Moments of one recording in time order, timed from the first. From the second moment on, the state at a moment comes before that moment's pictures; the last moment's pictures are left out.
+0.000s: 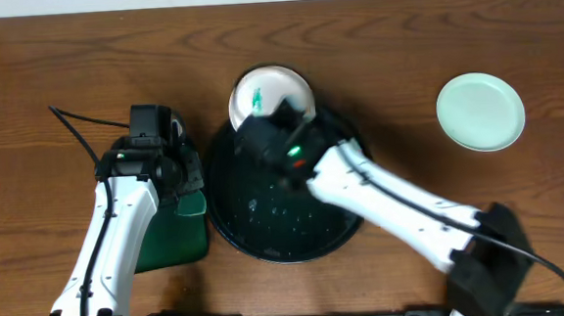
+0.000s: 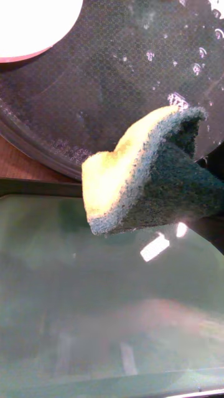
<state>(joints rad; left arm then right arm) -0.04 1.39 0.98 -0.87 0.04 -0.25 0.92 1.87 1.60 -1.17 0.91 0.04</state>
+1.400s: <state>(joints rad) -0.04 1.39 0.98 -0.88 0.04 -0.25 0.73 1.90 1.62 -1.23 0.51 0.39</state>
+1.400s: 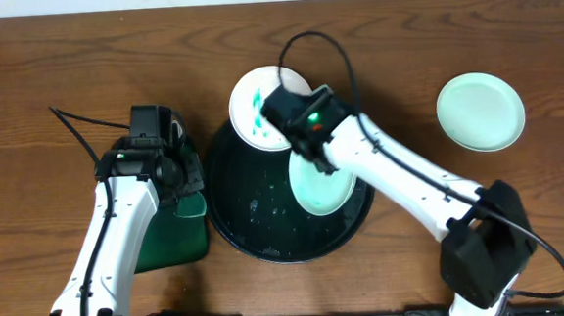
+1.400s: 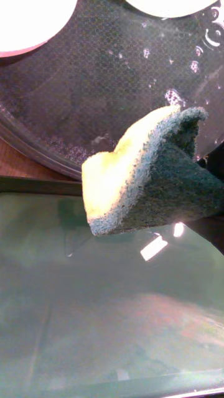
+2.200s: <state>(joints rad) -0.04 1.39 0.98 -0.89 0.04 -0.25 -0.10 1.74 1.71 -1.28 0.13 0.41</state>
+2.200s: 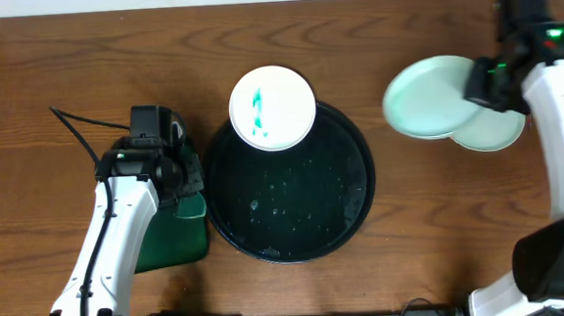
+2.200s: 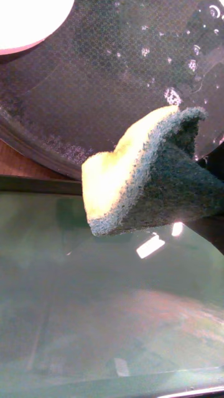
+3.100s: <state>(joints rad) -0.04 1.39 0.98 -0.91 0.04 -0.25 -0.44 2.11 1.71 -1.19 0.07 0.41</state>
